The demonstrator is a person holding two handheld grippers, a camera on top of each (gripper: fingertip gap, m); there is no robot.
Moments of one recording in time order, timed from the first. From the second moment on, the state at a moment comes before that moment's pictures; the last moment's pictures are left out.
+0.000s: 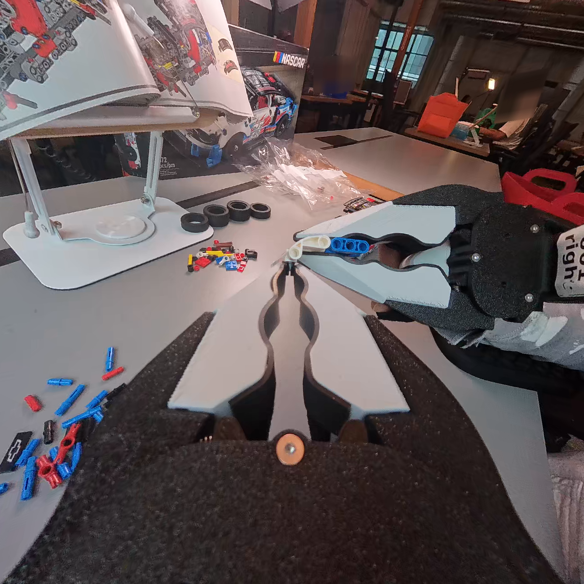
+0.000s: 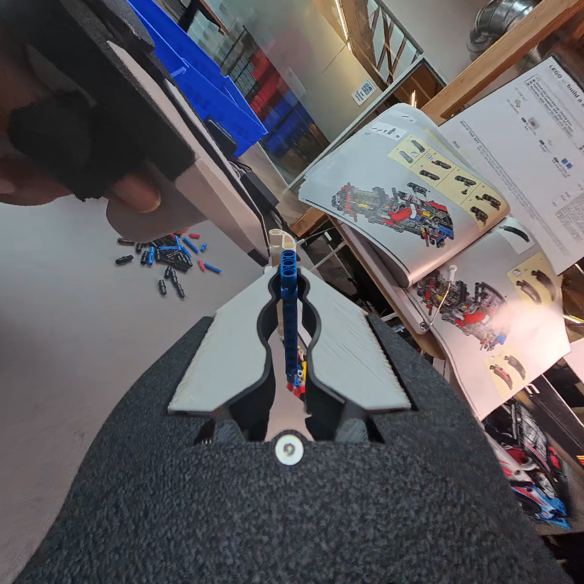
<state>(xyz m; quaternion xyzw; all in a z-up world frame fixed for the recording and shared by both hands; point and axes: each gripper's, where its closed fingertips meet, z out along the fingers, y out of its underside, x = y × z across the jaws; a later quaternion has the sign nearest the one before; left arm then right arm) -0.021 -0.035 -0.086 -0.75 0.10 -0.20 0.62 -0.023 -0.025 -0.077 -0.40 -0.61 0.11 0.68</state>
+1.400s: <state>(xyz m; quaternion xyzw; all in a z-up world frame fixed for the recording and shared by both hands) -0.094 -0.027 -0.171 -0.87 0.10 -0.05 0.48 -0.017 -0.004 -0.108 -0.52 -0.55 0.47 0.45</state>
